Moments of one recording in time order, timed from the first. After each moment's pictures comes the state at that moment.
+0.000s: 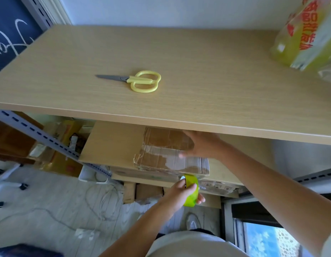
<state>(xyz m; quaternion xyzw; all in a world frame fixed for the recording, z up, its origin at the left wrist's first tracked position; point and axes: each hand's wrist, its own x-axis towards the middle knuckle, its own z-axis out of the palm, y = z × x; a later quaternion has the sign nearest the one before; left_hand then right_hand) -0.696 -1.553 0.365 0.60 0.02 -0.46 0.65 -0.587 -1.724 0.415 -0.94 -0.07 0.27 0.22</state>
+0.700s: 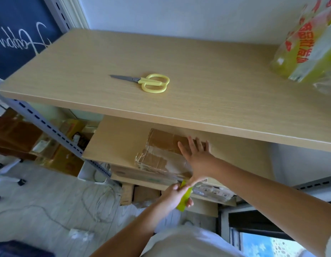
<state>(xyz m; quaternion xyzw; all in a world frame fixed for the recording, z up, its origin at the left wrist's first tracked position) -0.693 -1.551 0.311 0.65 0.09 -0.44 0.62 -0.621 -1.699 0.387 -0.94 -0.16 0.27 -0.09</state>
